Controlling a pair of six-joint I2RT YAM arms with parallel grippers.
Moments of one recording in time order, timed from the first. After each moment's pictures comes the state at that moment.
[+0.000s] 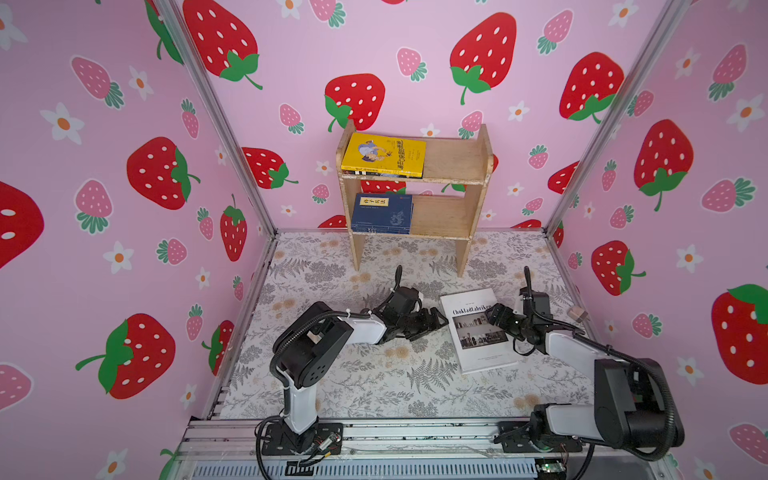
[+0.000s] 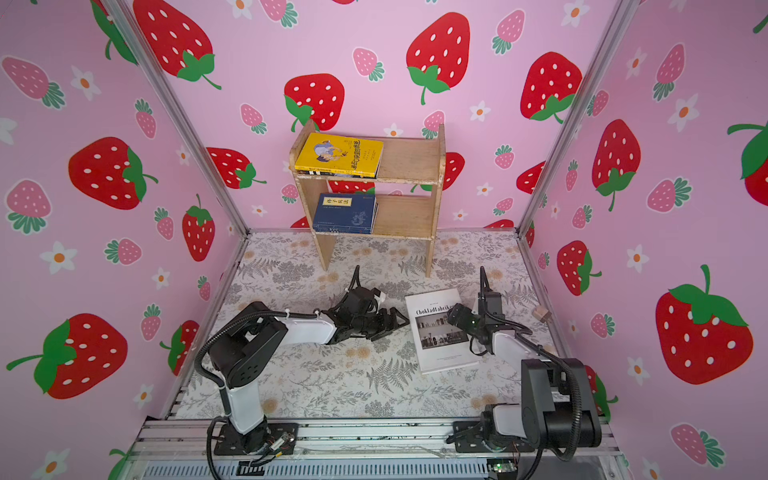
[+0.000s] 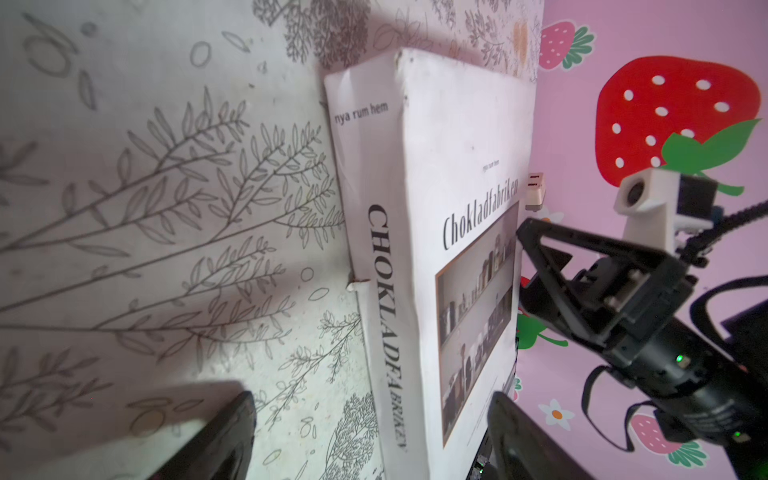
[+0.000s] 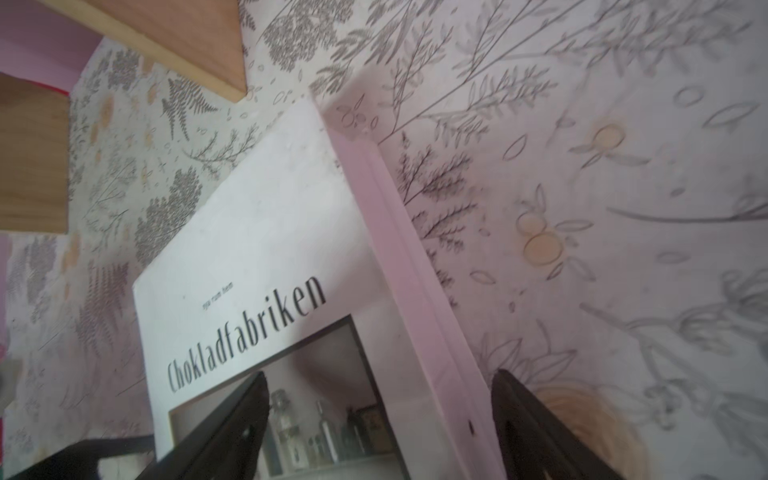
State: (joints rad) left arm -0.73 1.90 0.95 0.27 0.45 -1.00; right arm 0.17 1.31 0.49 -0.02 -0.26 0.55
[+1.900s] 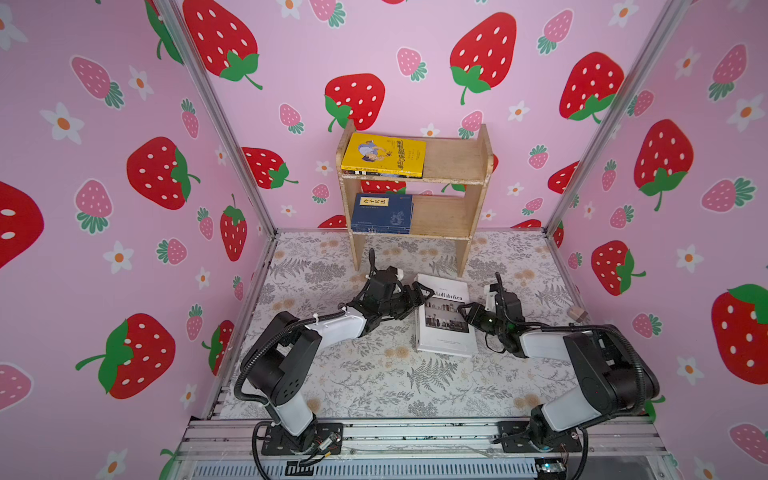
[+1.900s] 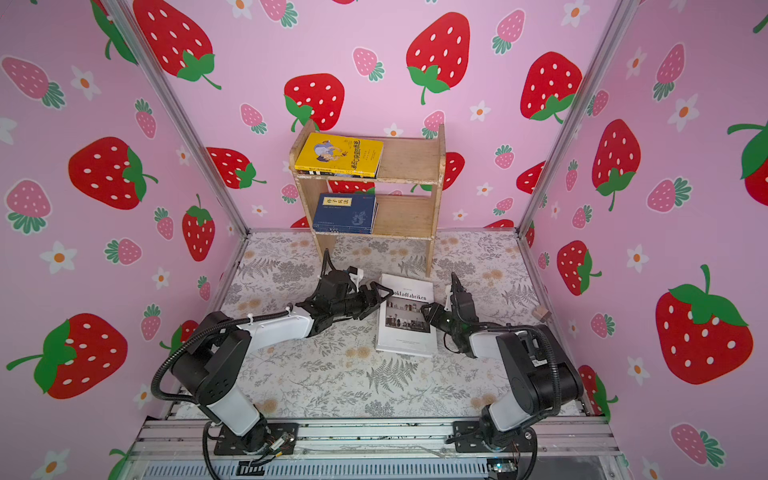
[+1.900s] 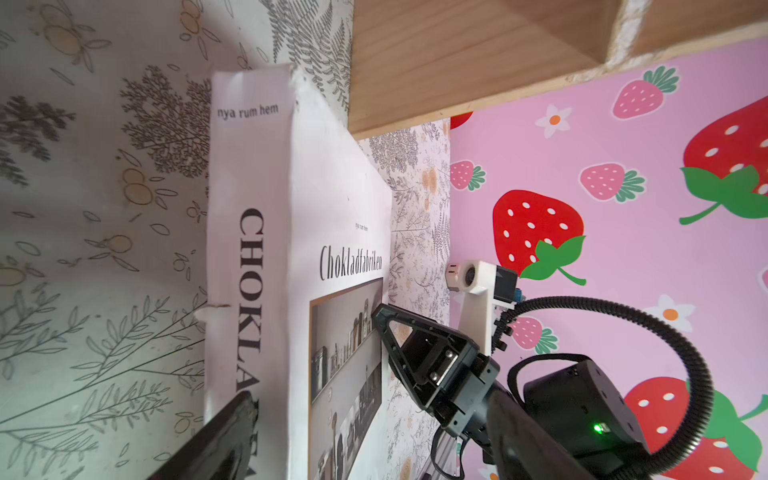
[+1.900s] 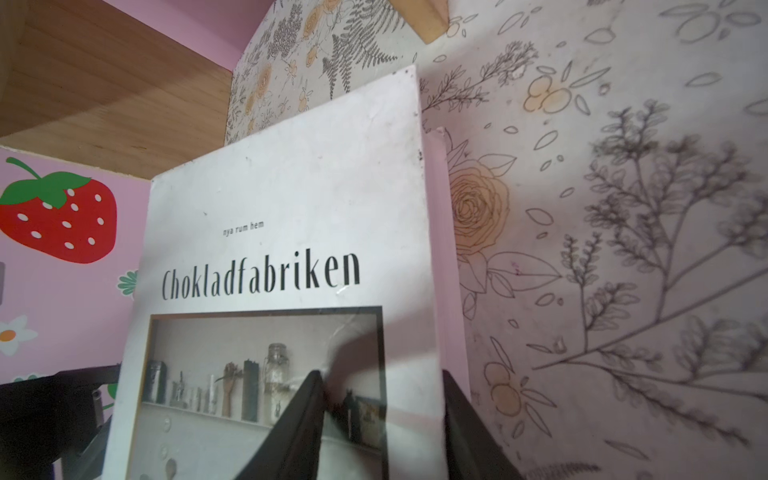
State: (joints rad) left arm -0.61 1.70 0.91 0.29 0.40 -1.08; right arm 0.39 1.55 0.47 0.47 -0.33 0.75
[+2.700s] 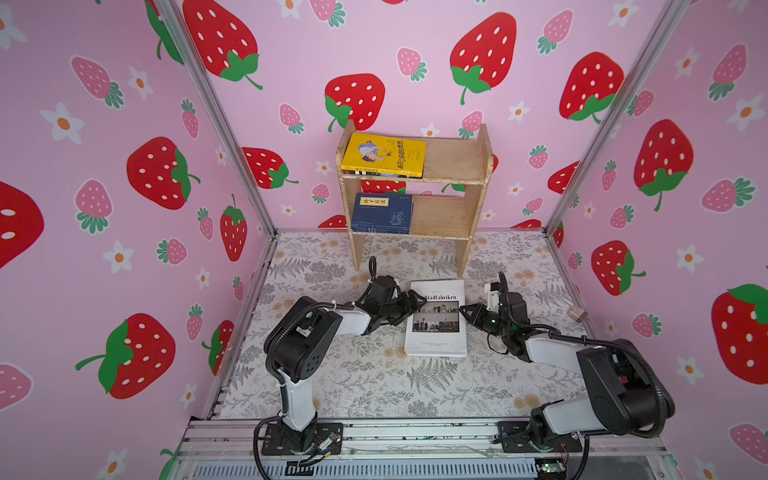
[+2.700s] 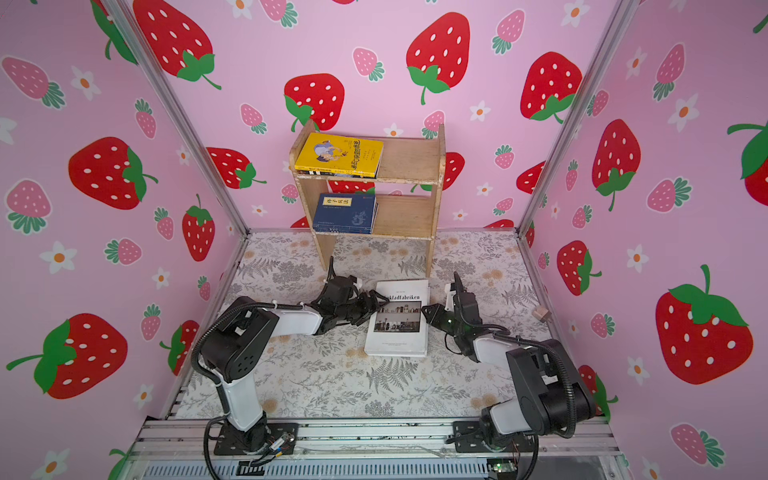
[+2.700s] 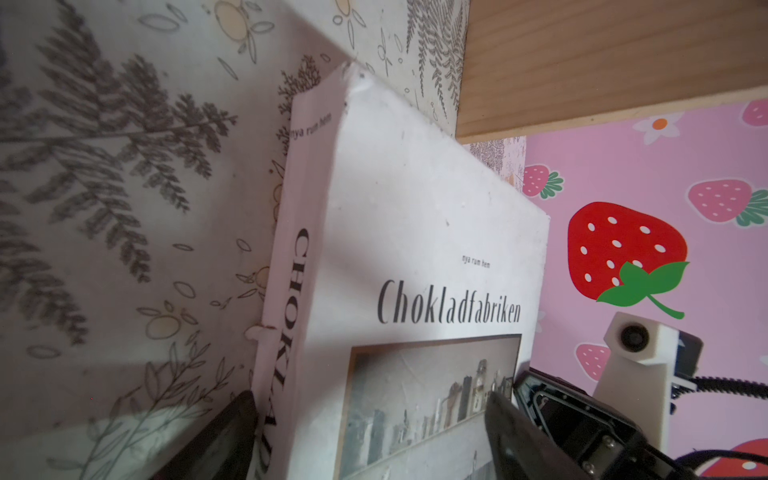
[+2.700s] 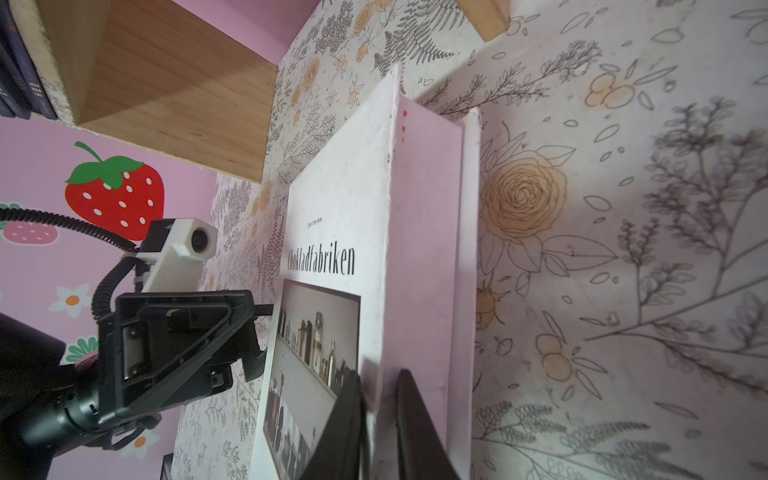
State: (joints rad) left arm -0.56 1.88 0.91 0.34 0.41 -1.03; right arm 0.40 1.44 0.45 0.43 -0.39 0.77
